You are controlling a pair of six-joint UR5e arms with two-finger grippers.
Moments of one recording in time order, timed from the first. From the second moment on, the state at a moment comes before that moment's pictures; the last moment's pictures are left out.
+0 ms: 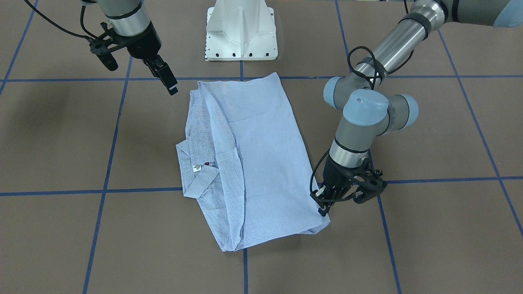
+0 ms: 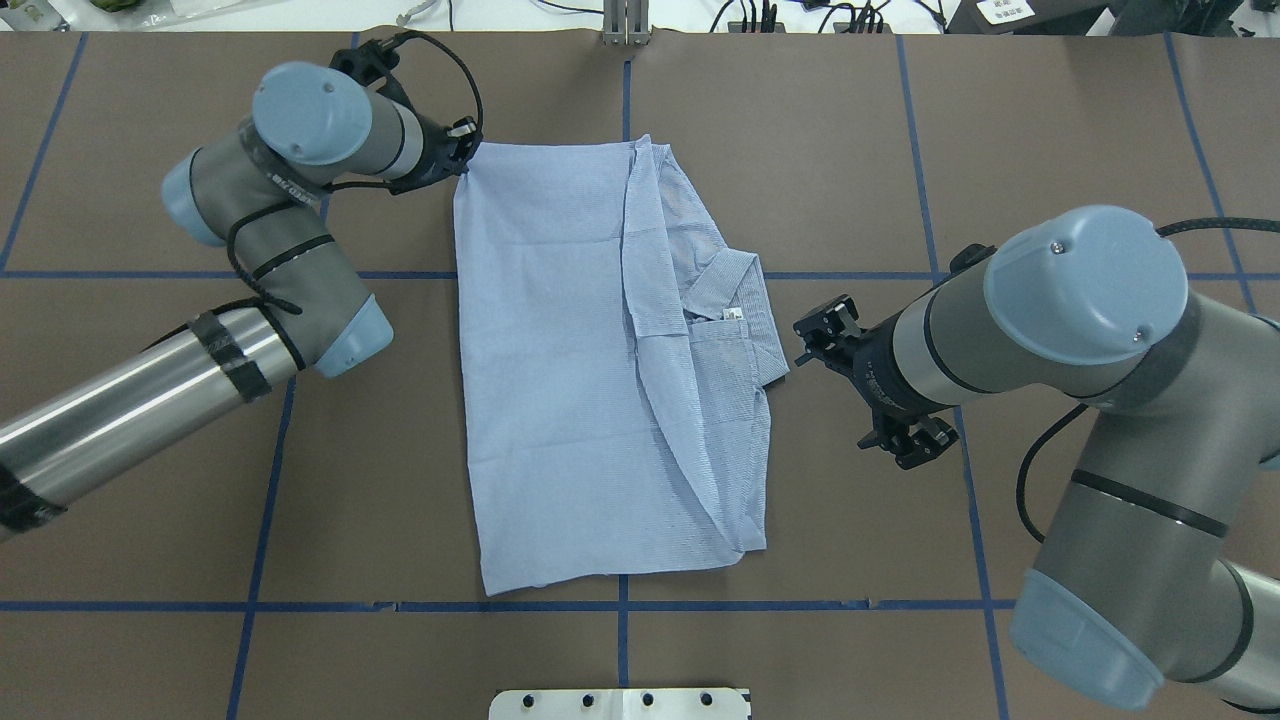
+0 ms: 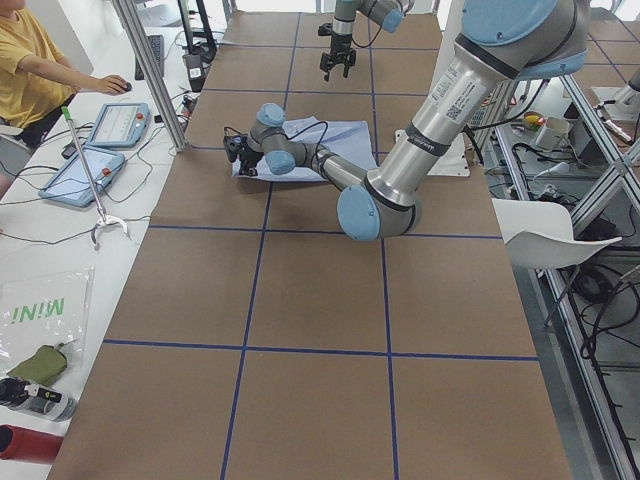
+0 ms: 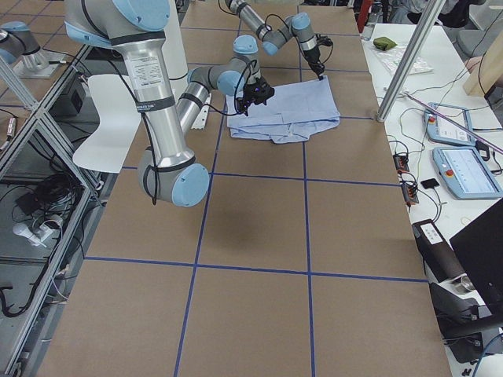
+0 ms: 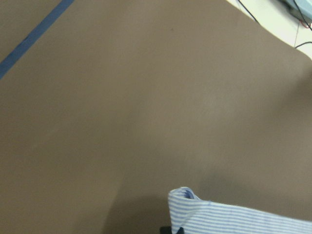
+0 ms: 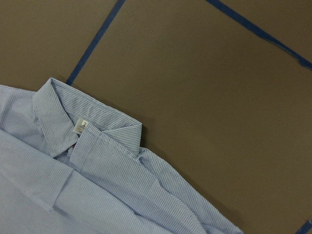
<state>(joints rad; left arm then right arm) -0.80 -2.32 -1.16 -2.27 -1.73 -1.57 0.57 -1.23 2.16 -1.63 1.90 2.14</state>
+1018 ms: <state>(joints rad) -0.84 -1.98 -1.56 -2.32 -1.84 -1.46 0.33 -1.09 2.00 -1.64 1.67 1.63</state>
